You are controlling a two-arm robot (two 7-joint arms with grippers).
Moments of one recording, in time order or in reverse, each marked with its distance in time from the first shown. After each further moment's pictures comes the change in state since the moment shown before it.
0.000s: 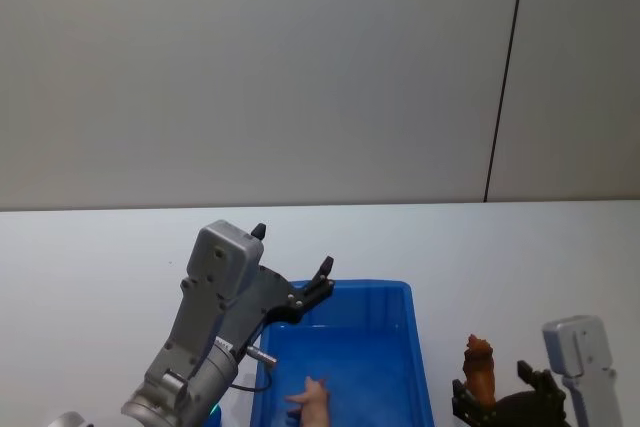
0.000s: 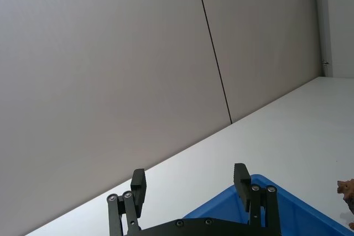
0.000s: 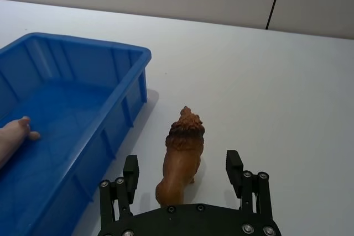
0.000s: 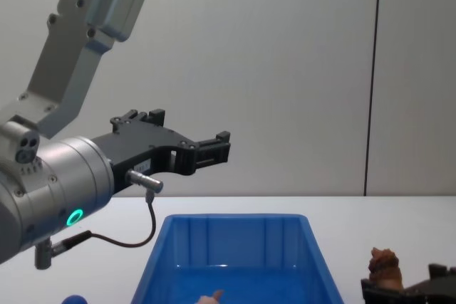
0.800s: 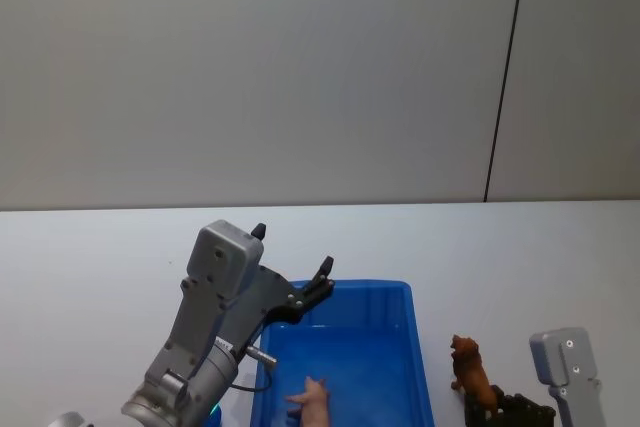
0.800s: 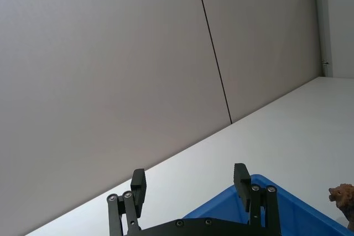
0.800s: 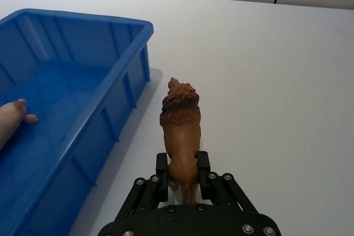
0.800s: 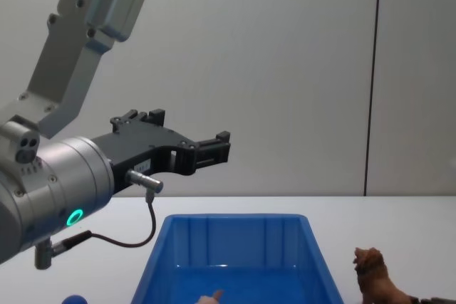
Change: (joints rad) left arm 0.000 0.000 0.000 0.000 0.000 0.000 0.000; right arm 0.005 -0.027 -0.007 0.036 0.008 0.041 -0.007
